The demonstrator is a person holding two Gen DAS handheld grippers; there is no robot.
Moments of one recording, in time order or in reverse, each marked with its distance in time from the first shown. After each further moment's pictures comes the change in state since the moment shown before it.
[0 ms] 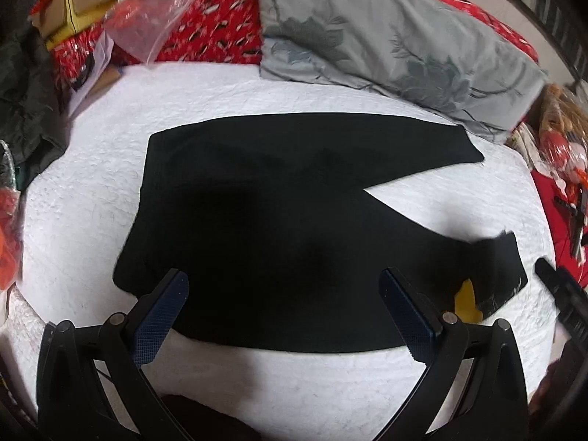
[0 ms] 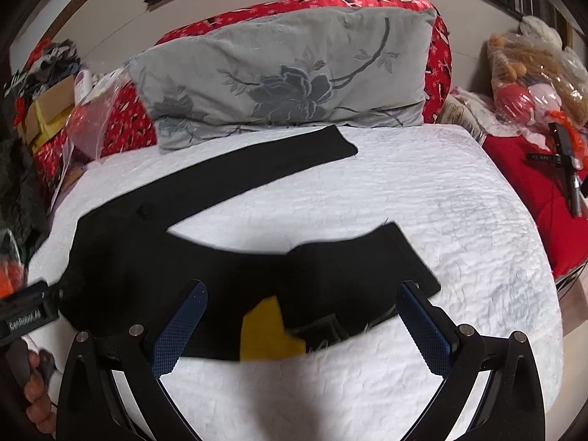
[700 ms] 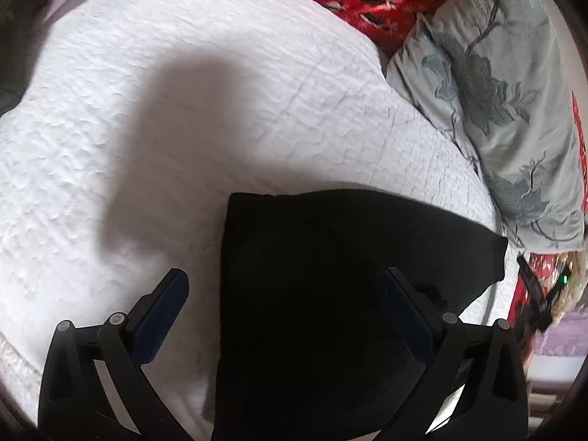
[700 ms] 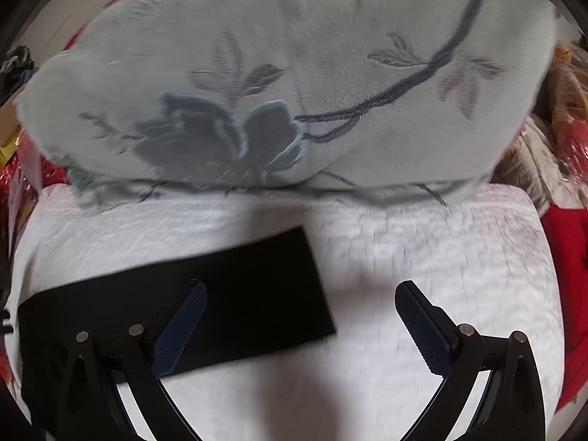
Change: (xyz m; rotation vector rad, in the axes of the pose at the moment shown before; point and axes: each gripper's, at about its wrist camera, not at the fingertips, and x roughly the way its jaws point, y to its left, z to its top) left arm 0.138 0.158 0.125 -0.346 0.348 -0.178; right arm 0.218 -0.052 0.197 -0.061 0.124 0.012
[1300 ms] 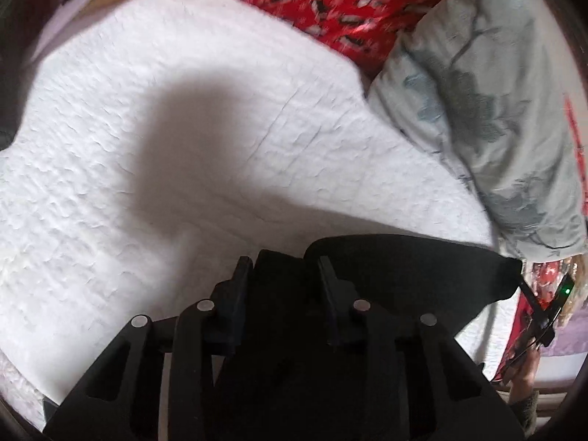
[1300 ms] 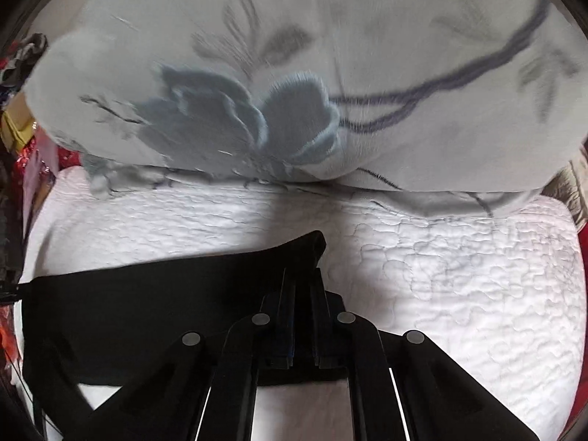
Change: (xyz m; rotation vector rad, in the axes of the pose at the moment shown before) left arm -0.016 -0.031 0.008 0.031 -0.120 -0.005; right arm 0.017 0.003 0.003 -0.064 0.044 0.120
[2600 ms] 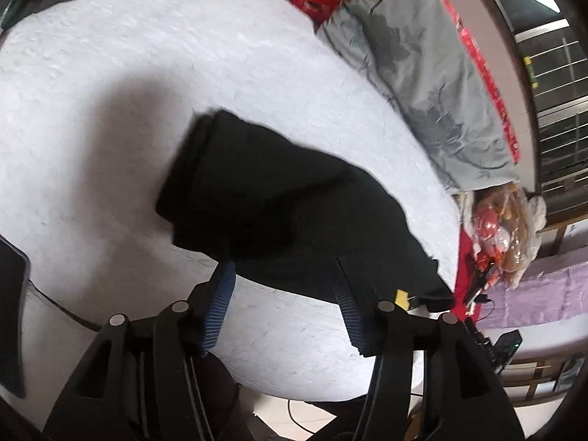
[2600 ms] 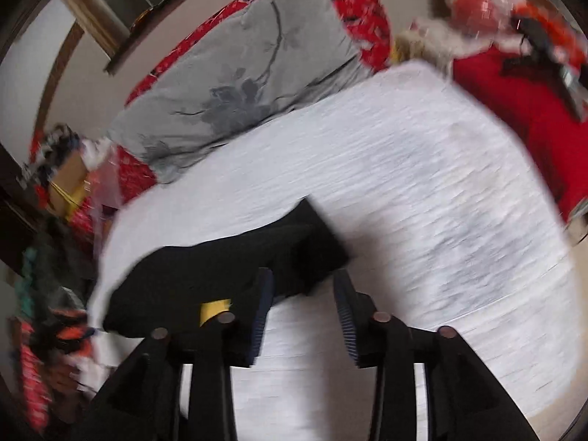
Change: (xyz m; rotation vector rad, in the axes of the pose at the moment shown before) left arm -0.073 0.035 -0.187 -0.046 0.055 -0.237; right arm -0.234 -0.042 -0.266 0.394 -0.093 0.167
